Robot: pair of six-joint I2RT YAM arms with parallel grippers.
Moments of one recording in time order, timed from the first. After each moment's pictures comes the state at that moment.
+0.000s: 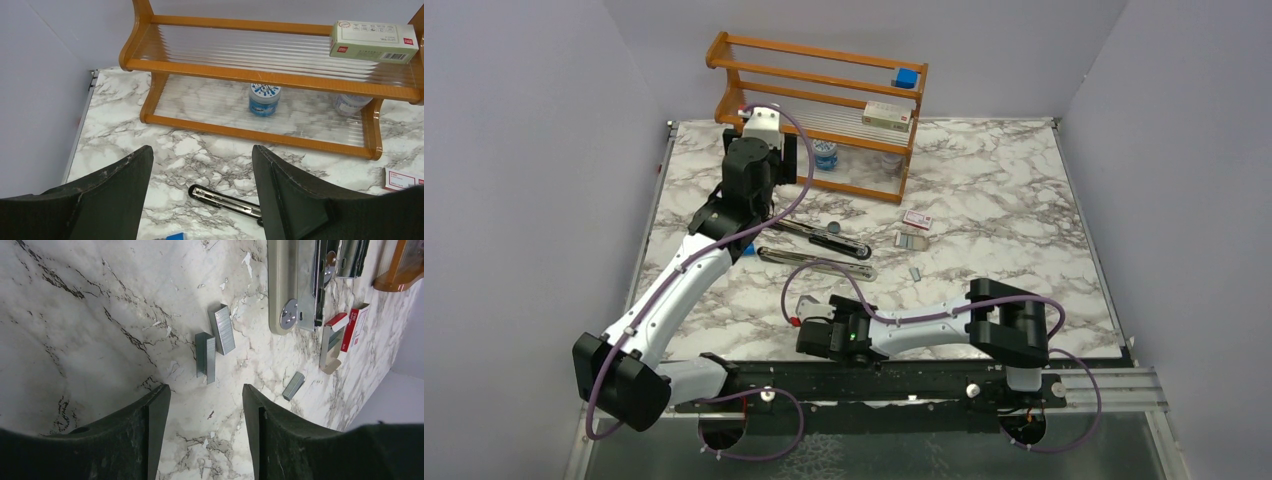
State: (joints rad) left arm -0.45 1.22 1.16 -0.14 -0.44 -0.01; right arm 1.43 1.90 1.16 -0.54 0.72 0.03
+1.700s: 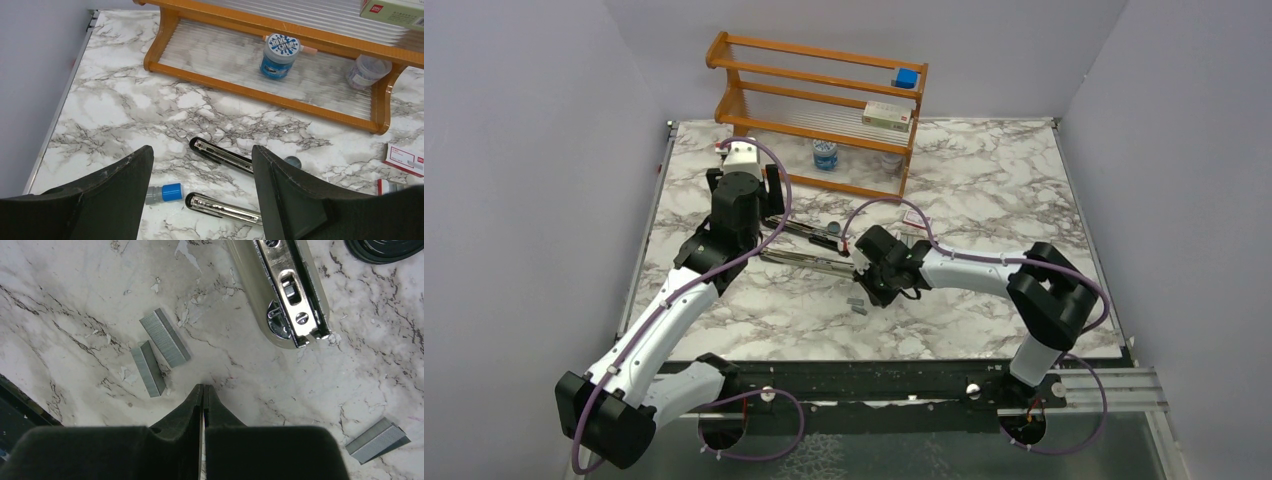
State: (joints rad) left arm -0.45 1.03 0.96 -0.24 -0.49 -0.18; right arm 0.91 1.72 1.00 -0.39 -0.09 0.03
